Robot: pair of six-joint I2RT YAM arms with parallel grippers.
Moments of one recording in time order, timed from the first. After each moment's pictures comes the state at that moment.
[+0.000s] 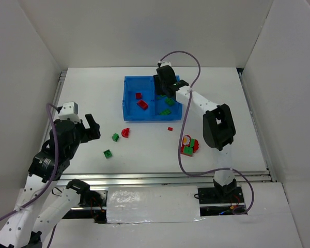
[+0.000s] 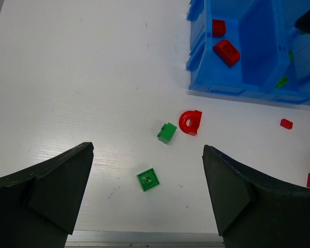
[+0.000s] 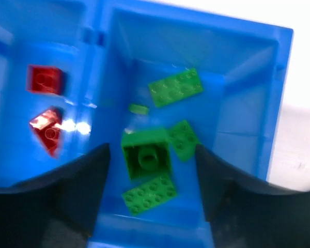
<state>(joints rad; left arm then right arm) -0.34 0.62 0.90 -0.71 -0.33 -0.37 0.51 2.08 1.78 -0.35 0.30 0.18</state>
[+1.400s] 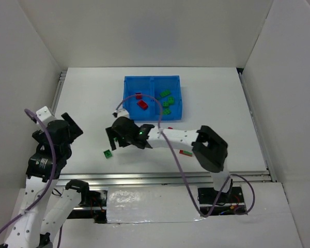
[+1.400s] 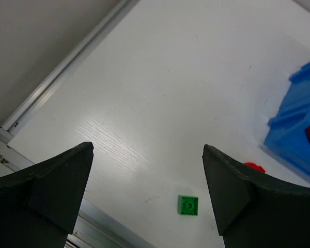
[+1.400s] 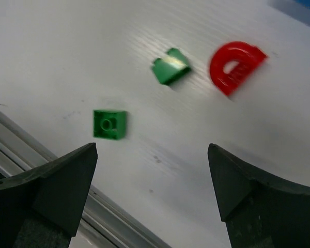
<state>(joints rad) -0.18 0.63 0.92 -0.85 -0.62 -0.55 1.10 1.91 1.41 -0.26 0.22 0.59</state>
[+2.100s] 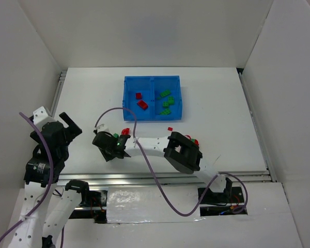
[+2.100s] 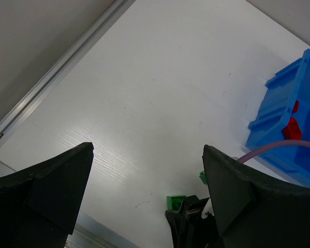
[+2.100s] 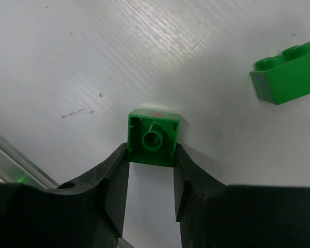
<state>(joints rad) -0.13 0.58 0.92 -0.80 -0.56 -0.52 1.22 2.30 1.81 -0.41 0.22 0.51</state>
